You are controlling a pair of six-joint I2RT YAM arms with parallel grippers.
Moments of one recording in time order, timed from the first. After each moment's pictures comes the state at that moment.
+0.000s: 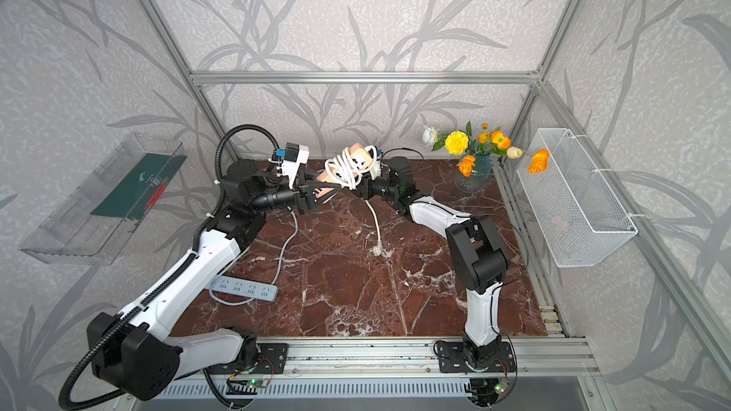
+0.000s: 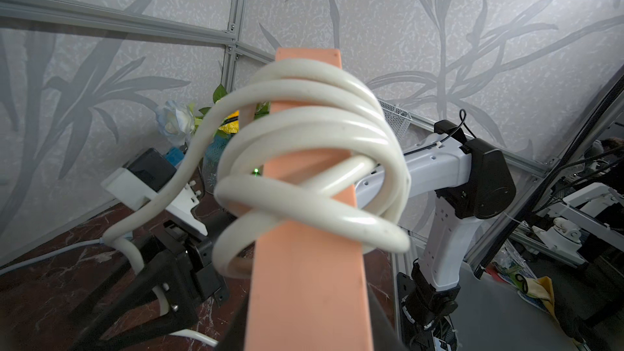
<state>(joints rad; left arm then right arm) -0.32 1.23 1.10 0.16 0.94 -0.30 0.48 1.94 1.32 0.42 -0.69 0.42</state>
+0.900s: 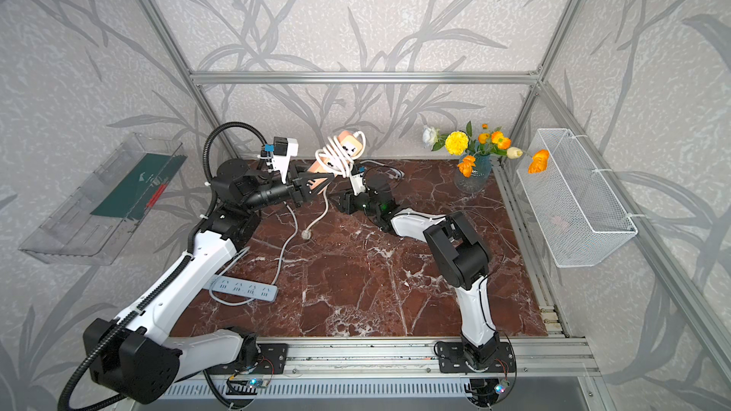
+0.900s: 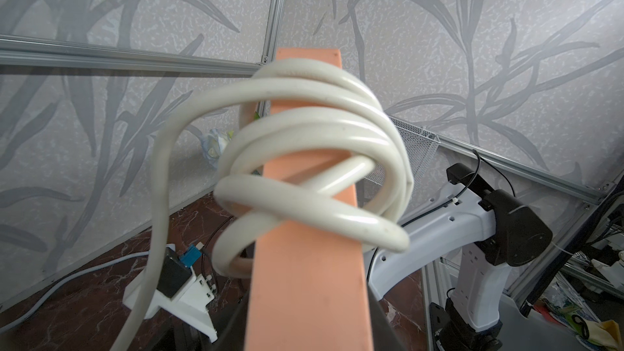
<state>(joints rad) -0.29 1.22 1.11 0.21 0.87 -0.32 0.62 2.07 1.32 0.54 -0.47 0.46</state>
